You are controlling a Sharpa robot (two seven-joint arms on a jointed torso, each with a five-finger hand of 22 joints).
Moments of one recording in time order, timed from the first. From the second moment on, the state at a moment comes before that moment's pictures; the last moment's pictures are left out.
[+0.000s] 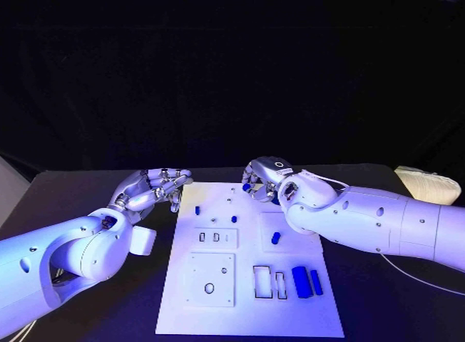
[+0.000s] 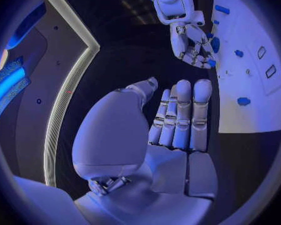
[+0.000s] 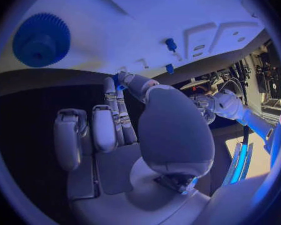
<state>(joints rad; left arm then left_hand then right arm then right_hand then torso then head) 1.18 -0.92 -0.02 1.63 -0.07 -0.30 0.43 1.41 -0.20 0.48 0.18 0.05 0.91 0.19 0.22 0.22 1.12 0.13 0.07 0.10 1.08 0.06 0.94 0.70 0.17 1.07 0.15 1.11 0.76 1.31 -0.58 -0.16 1.28 -1.58 -0.50 -0.27 1.30 -0.19 0.63 -0.01 0.19 1.09 0.13 0.25 0.31 1.32 0.07 0.08 0.10 1.46 -0.02 1.33 1.10 0.05 1.47 0.08 1.48 1.31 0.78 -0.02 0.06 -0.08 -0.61</state>
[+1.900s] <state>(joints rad) 1.18 -0.91 -0.02 1.63 -0.07 -0.30 0.42 1.41 -0.20 0.49 0.18 0.05 0.91 0.19 0.22 0.22 1.11 0.13 0.07 0.10 1.08 0.06 0.94 0.70 0.17 1.06 0.15 1.11 0.76 1.30 -0.48 -0.16 1.18 -1.57 -0.49 -0.28 1.30 -0.19 0.63 -0.01 0.18 1.05 0.13 0.27 0.31 1.32 0.06 0.07 0.09 1.47 -0.02 1.32 1.06 0.05 1.46 0.09 1.46 1.31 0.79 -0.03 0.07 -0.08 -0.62</state>
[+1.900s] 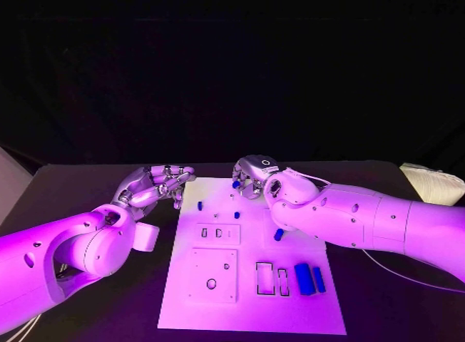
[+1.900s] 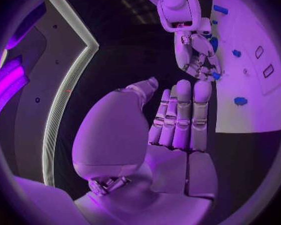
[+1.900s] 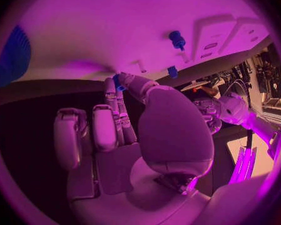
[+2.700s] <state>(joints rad) 1.18 -0.92 -0.02 1.62 -0.07 -0.30 0.42 1.41 -0.20 0.49 0.17 0.05 0.91 0.19 0.22 0.22 1.11 0.13 0.07 0.10 1.08 0.06 0.94 0.70 0.17 1.06 0.15 1.11 0.76 1.30 -0.59 -0.16 1.27 -1.55 -0.51 -0.26 1.26 -0.27 0.55 0.02 0.18 0.91 0.17 0.17 0.37 1.12 0.10 0.08 0.07 1.44 0.02 1.22 0.90 0.08 1.36 0.12 1.34 1.21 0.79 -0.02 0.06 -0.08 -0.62</state>
